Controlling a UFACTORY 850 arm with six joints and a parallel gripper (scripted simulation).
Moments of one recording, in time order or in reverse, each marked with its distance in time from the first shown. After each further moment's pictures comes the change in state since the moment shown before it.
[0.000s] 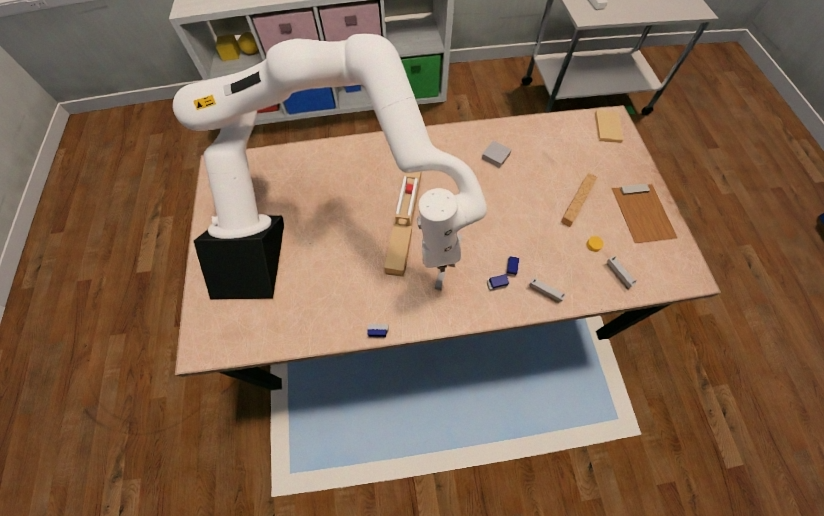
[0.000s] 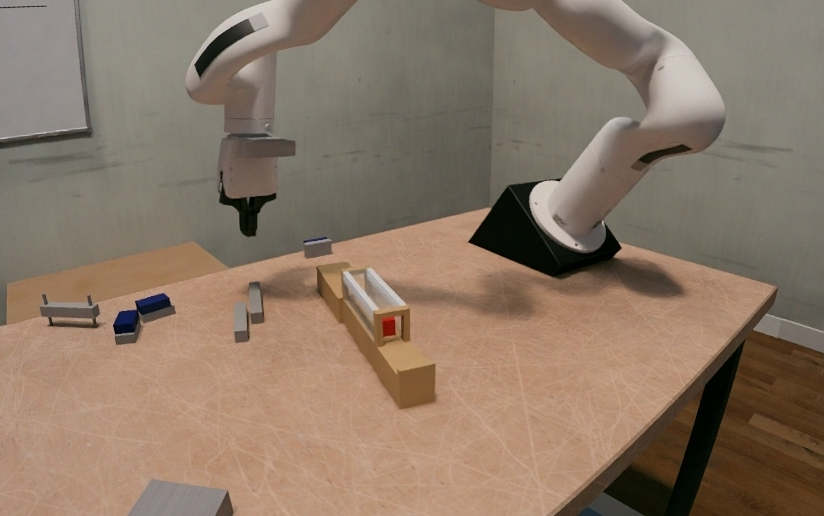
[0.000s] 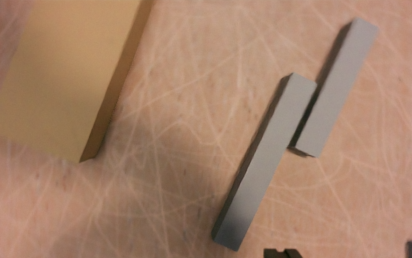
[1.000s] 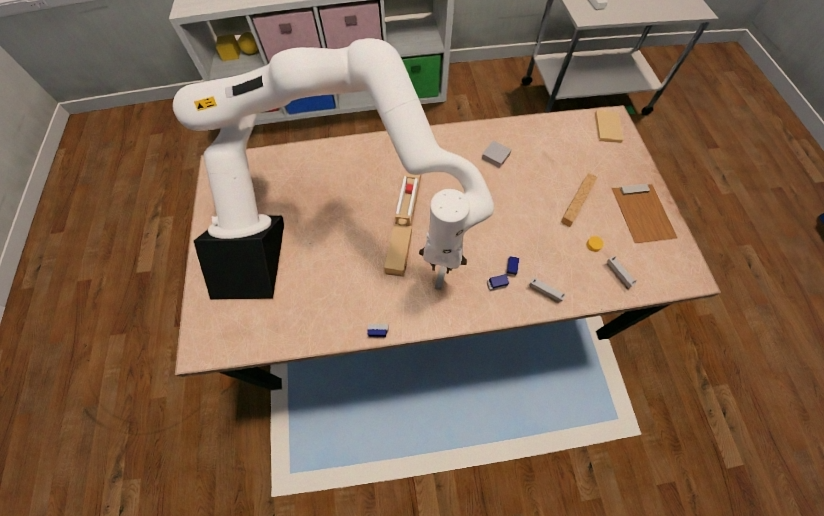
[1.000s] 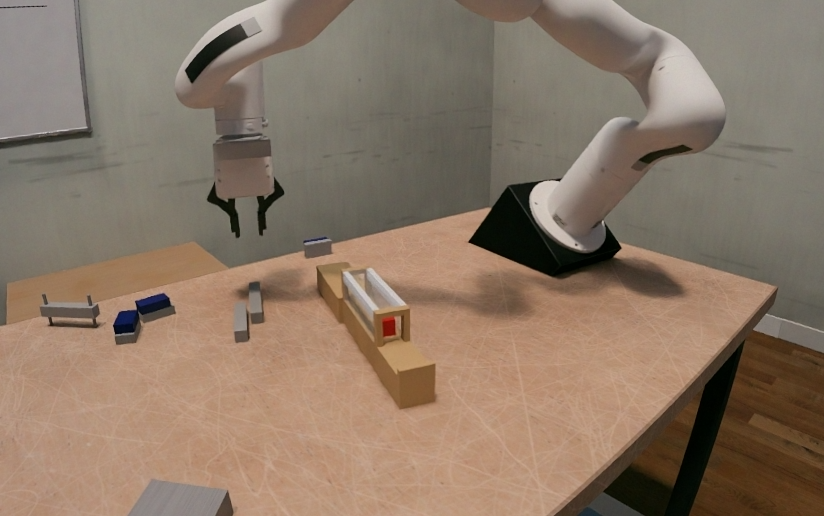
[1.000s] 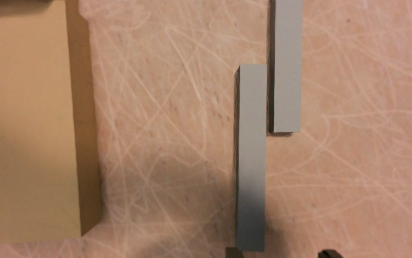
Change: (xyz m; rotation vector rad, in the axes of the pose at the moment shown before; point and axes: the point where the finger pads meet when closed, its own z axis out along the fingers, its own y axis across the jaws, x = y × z) arm 0.000 0.000 0.000 0.085 0.003 0.417
